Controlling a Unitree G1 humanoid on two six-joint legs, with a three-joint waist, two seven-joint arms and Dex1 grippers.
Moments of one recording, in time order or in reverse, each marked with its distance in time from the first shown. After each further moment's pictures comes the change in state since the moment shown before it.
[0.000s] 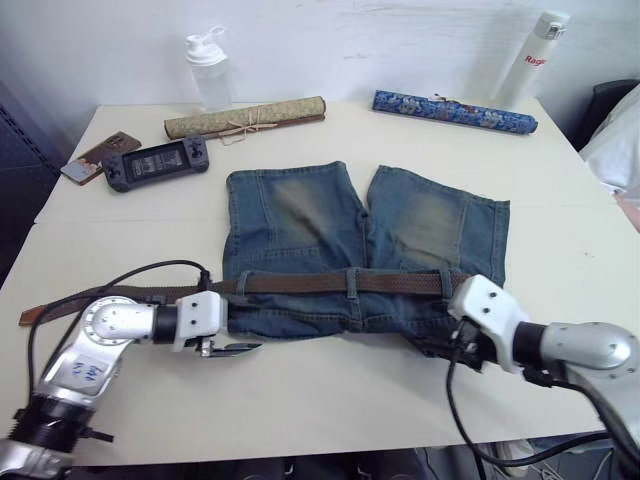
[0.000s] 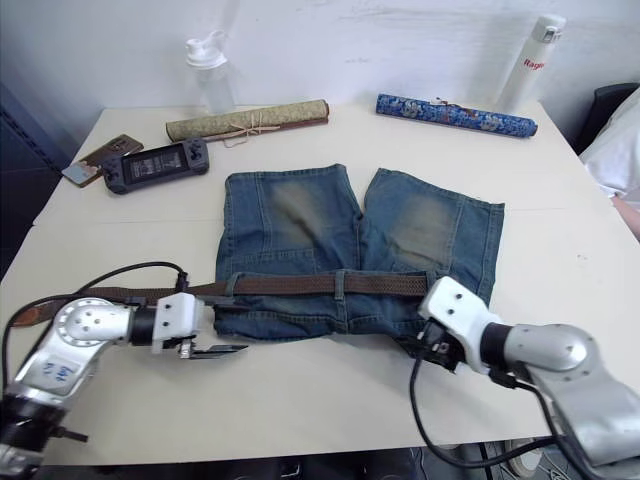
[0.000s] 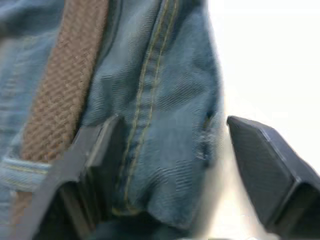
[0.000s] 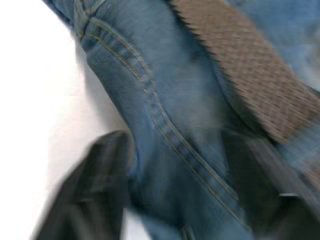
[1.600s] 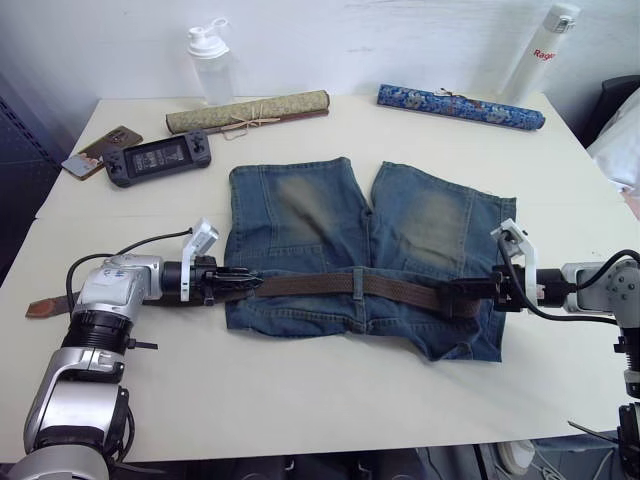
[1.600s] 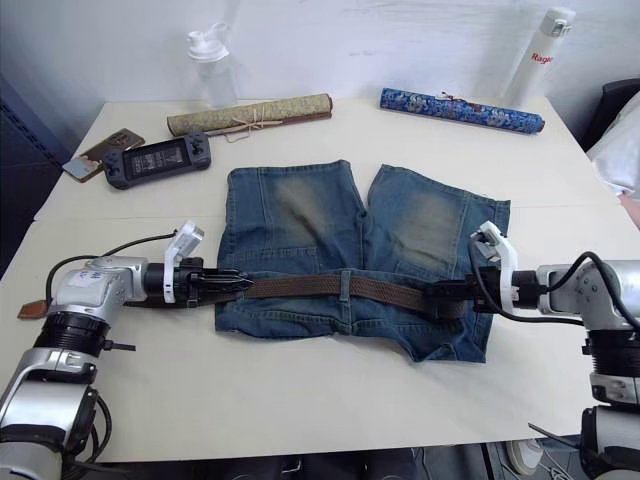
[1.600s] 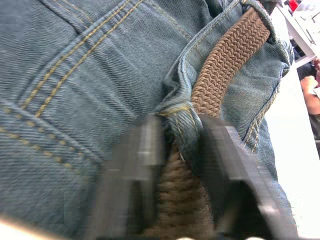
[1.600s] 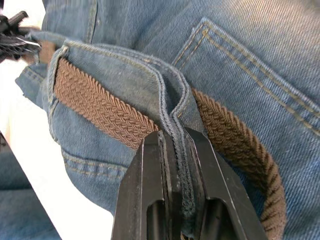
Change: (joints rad) left arm -0.513 -0.218 0.010 0.591 -0.061 0.694 -0.192; right arm -0.561 -0.006 0.060 0.898 0.375 0.443 0.073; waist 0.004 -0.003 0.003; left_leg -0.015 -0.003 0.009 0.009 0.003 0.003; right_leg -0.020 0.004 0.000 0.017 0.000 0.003
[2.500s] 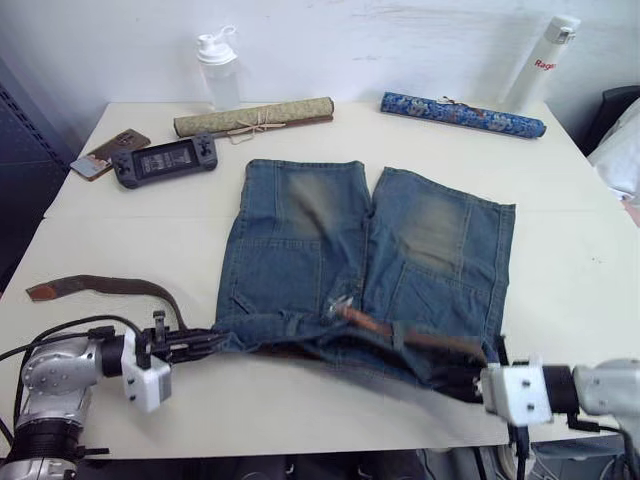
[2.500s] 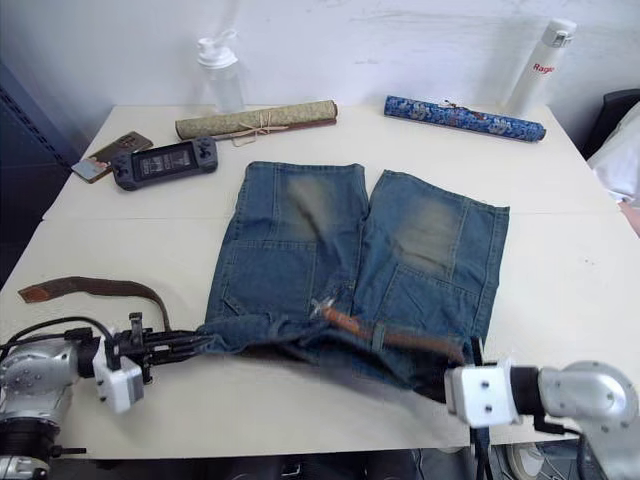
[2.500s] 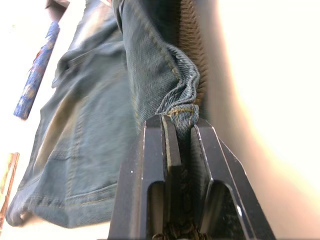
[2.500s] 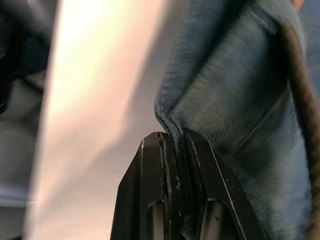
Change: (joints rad) left arm 0.552 0.080 0.191 -0.017 0.161 -1.946 0.023; right arm 0.958 -0.017 -0.073 -0.631 -0.645 -1.541 0.272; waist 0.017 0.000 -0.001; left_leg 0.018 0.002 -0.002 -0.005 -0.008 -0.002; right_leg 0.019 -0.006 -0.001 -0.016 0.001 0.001
